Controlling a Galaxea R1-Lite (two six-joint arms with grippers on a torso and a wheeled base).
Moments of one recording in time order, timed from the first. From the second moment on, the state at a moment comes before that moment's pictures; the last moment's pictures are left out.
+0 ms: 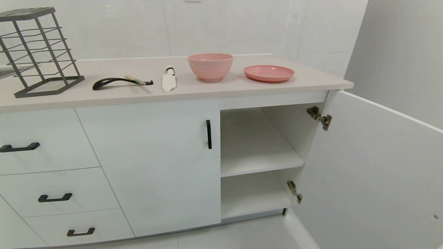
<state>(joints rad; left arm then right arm) 0.00 0.00 0.00 0.00 -0.01 0.00 0.00 0.00 0.00 0.00 -0.02 -0.01</state>
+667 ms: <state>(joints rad) 0.00 0.00 0.00 0.00 -0.01 0.00 0.00 0.00 0.00 0.00 -0.01 -0.03</state>
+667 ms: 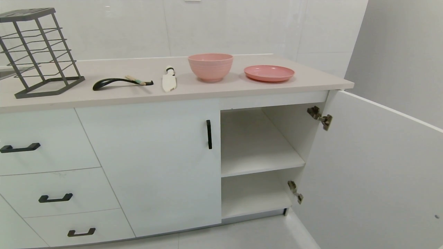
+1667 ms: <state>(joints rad) 0.00 0.00 0.00 0.00 -0.01 -0.01 0.00 0.00 0.00 0.00 -0.02 -0.01</state>
